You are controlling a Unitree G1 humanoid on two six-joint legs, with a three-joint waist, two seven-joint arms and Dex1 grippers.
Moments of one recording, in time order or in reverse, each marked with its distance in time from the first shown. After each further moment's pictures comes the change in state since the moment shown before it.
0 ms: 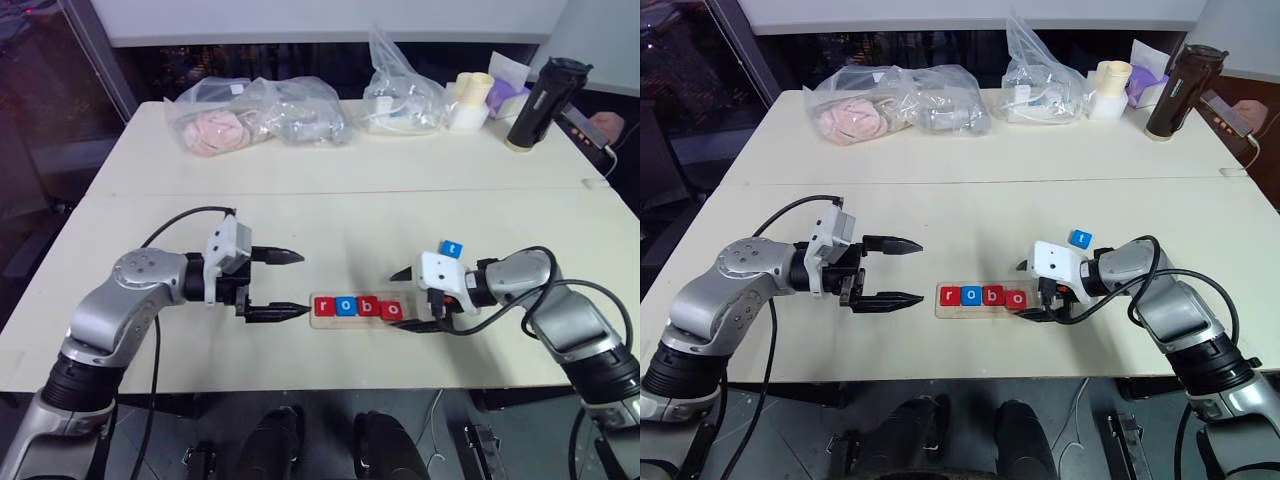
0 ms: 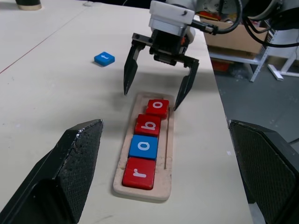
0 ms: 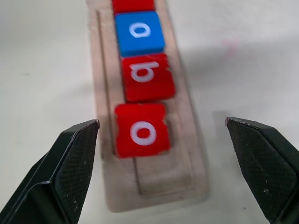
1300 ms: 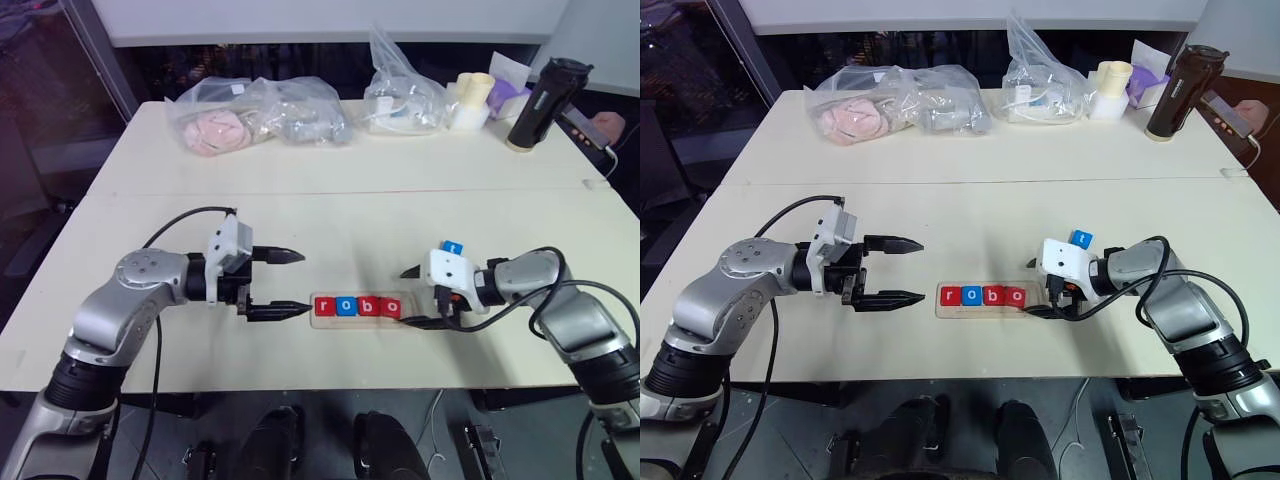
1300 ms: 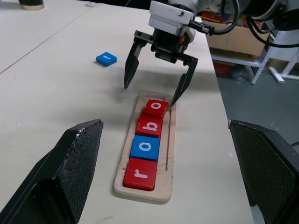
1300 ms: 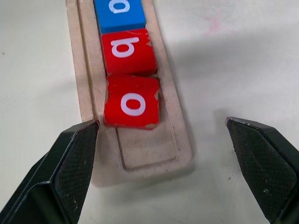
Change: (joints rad) left arm -0.003 -0.011 -0.002 0.009 0.002 0.003 0.007; right arm 0.013 -0.020 -0.024 0.005 0.001 0.003 -0.010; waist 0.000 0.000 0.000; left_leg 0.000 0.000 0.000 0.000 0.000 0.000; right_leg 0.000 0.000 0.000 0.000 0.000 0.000
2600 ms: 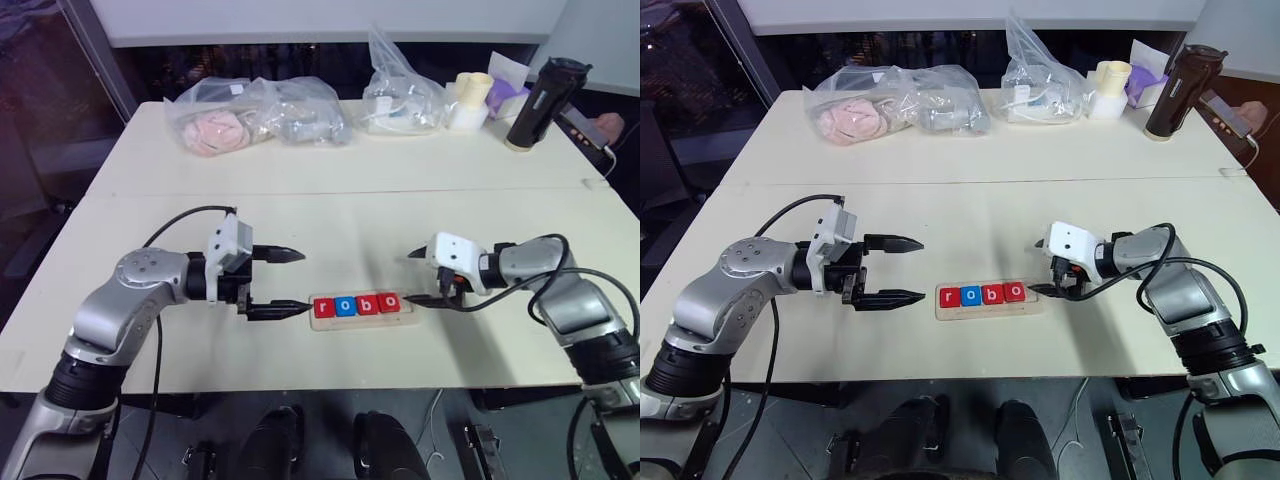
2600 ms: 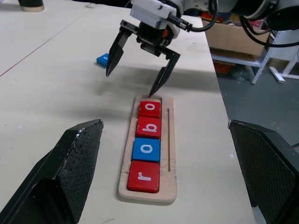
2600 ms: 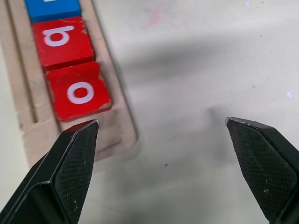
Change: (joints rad) left arm -0.003 -0.001 0.000 0.001 0.001 -0.003 0.002; right arm -0.080 0.040 -0.011 0.173 -0.061 -0.117 -0.041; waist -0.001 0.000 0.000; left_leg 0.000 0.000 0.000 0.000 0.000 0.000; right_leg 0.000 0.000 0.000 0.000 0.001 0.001
